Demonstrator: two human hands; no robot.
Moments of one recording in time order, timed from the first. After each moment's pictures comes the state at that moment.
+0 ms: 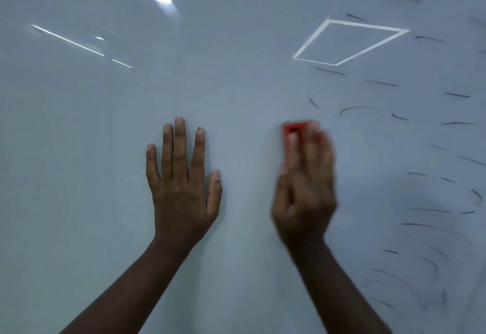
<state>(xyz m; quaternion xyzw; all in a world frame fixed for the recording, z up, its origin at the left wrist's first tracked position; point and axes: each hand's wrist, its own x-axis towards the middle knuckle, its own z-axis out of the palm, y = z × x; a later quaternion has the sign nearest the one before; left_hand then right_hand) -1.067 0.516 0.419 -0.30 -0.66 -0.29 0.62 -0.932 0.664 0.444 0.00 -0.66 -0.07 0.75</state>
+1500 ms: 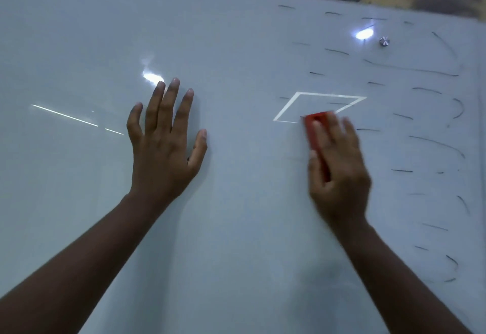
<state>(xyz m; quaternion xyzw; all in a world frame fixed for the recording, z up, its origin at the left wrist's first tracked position) -1.085 0.502 0.628 -0.30 -0.59 -0.28 0.70 -0.888 0.731 0.600 -0.02 -0.62 -0.15 0.77</state>
